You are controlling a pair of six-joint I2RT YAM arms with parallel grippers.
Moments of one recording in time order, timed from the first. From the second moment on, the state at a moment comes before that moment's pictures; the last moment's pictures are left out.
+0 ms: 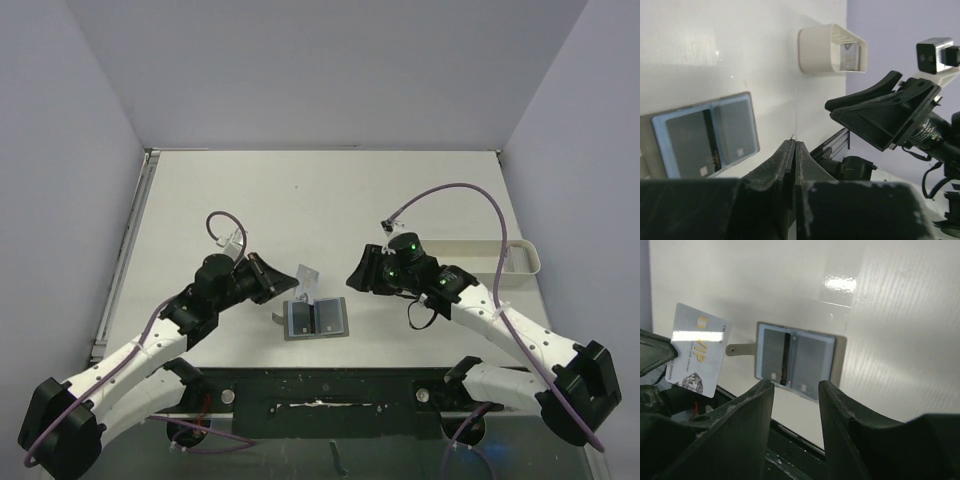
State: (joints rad) left arm -0.61 0.87 0.48 0.06 0.23 -1.15; right arm 0.67 1.05 0.76 -0.37 -0.12 0.73
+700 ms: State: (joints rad) left arm -0.72 1.02 0.33 0.13 0.16 -1.20; right arm 0.75 1.42 0.77 -0.31 -0.11 0.67
